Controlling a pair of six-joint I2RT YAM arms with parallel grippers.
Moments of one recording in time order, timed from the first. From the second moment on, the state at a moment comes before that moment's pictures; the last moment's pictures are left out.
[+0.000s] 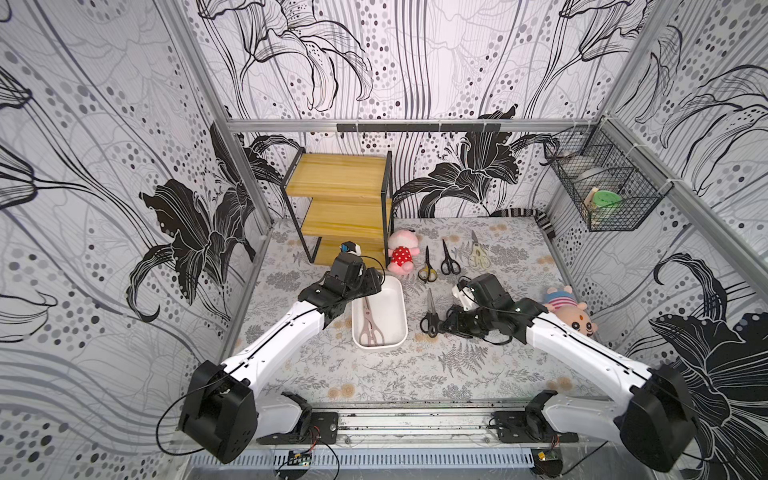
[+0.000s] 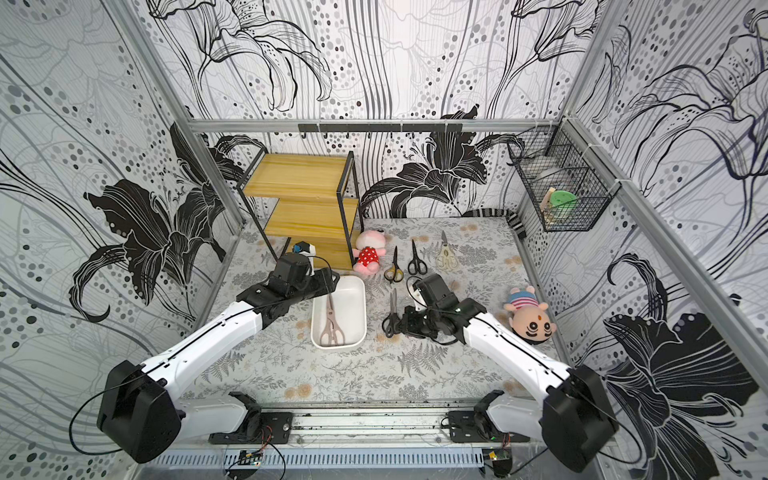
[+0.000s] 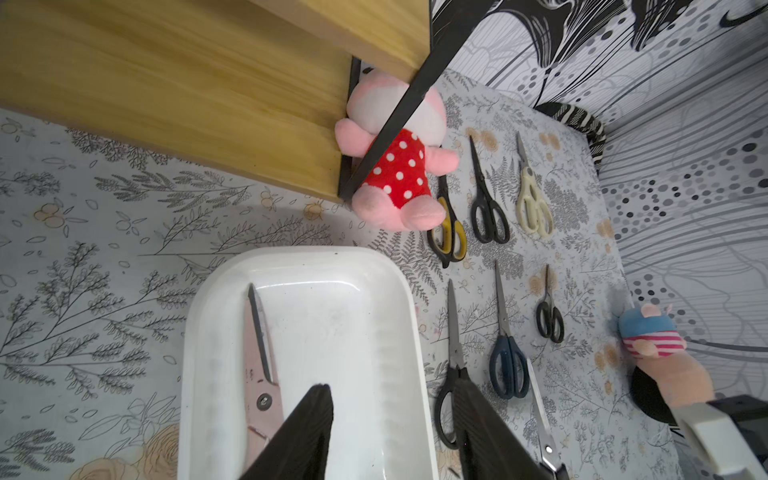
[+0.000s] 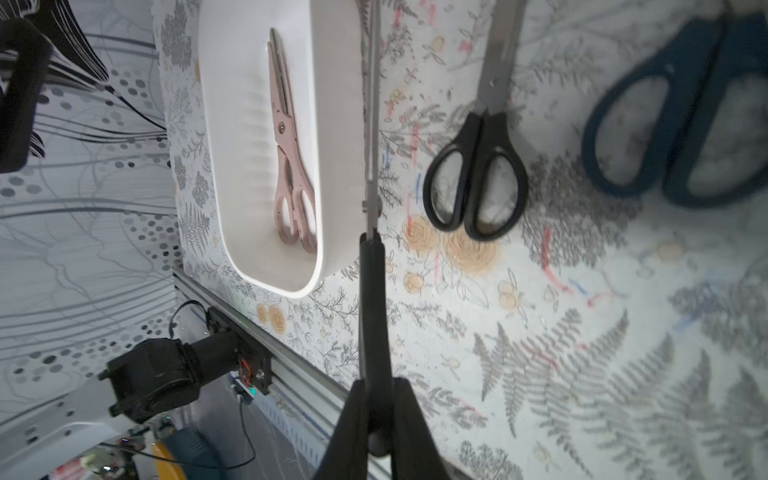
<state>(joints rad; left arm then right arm) -0.47 1.29 0.96 -0.32 0.00 -0.66 0.61 1.15 0.79 -0.61 -0.40 0.76</state>
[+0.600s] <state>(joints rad) -0.45 1.28 0.86 -0.24 0.01 -0.67 0.61 1.08 0.61 -0.79 -0.37 0.97</state>
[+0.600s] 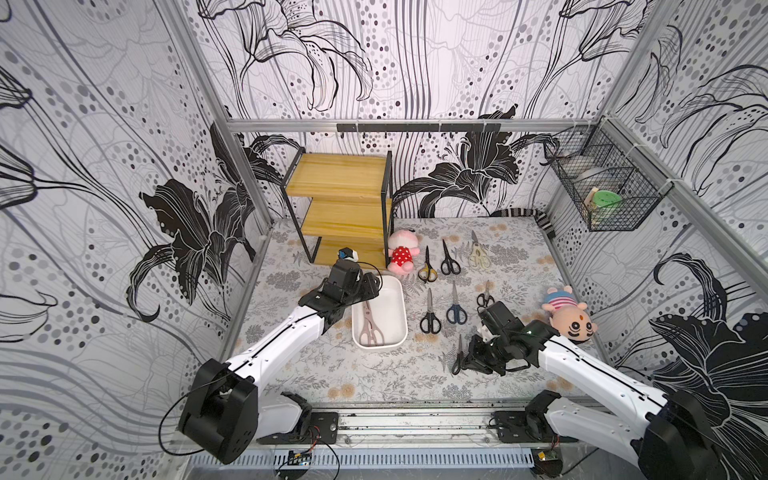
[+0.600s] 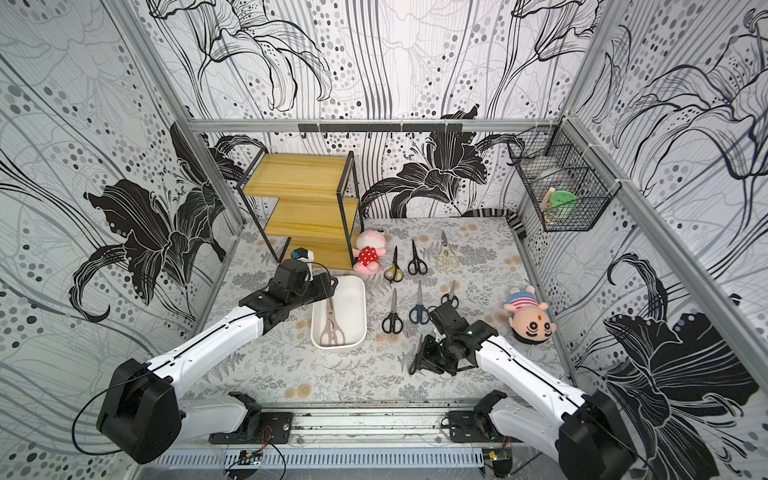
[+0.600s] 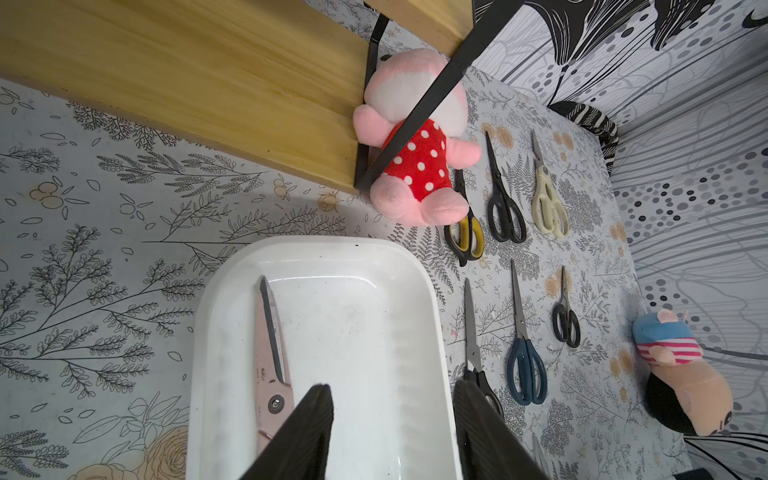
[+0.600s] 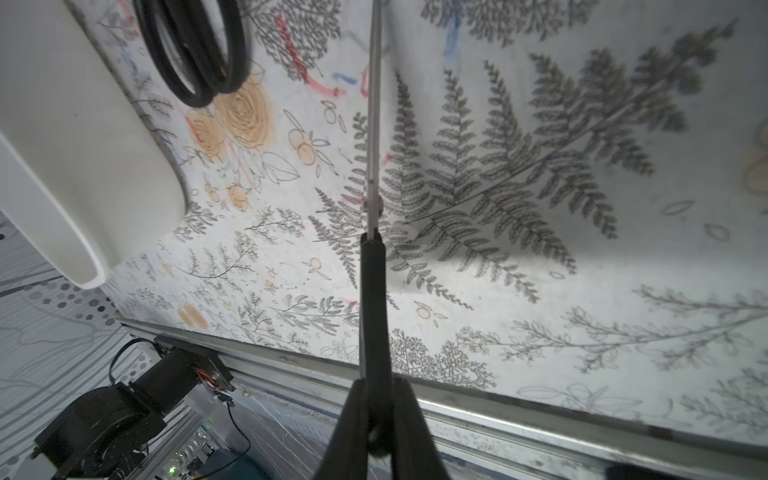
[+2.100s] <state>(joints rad) -0.60 1.37 0.89 -0.62 -0.05 -0.67 0.61 1.45 1.04 -0.64 0.01 0.74</state>
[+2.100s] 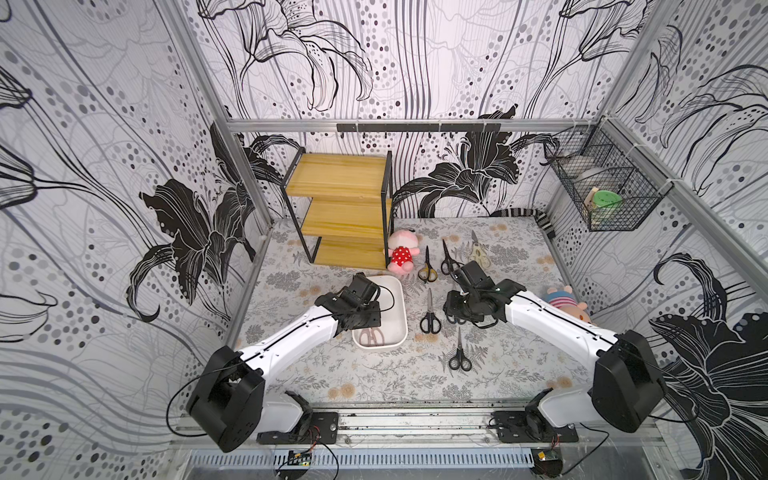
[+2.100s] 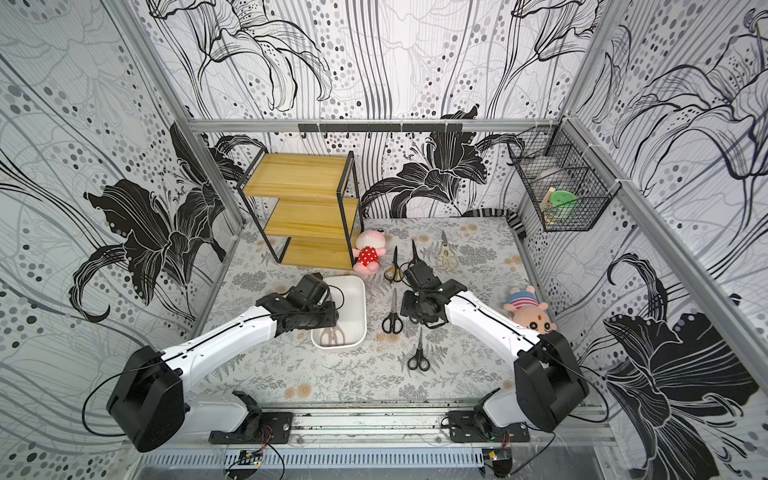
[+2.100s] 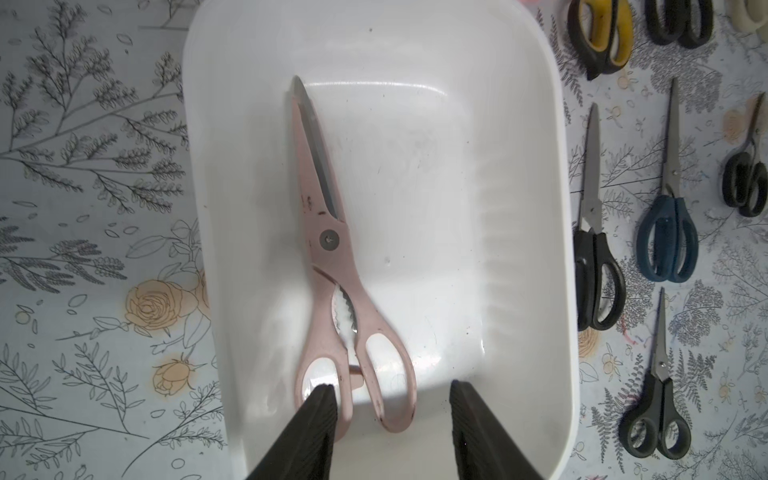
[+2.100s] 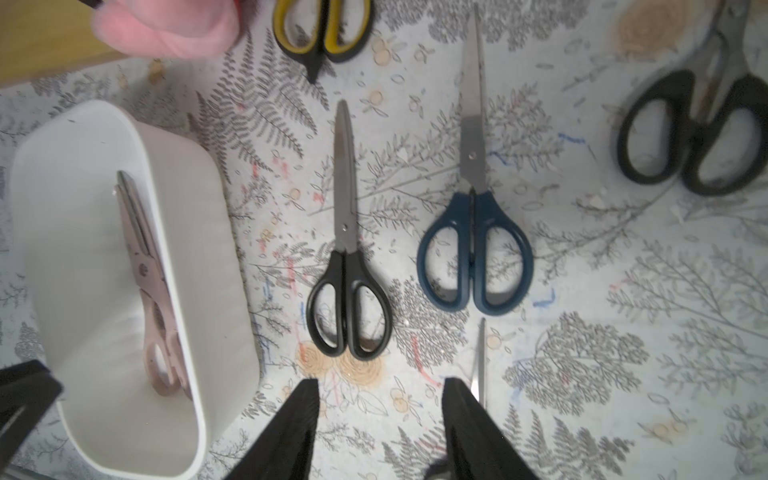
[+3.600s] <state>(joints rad) -0.63 1.70 1.16 -0.62 -0.02 -0.68 0.61 1.56 1.12 -0.64 0.05 0.63</state>
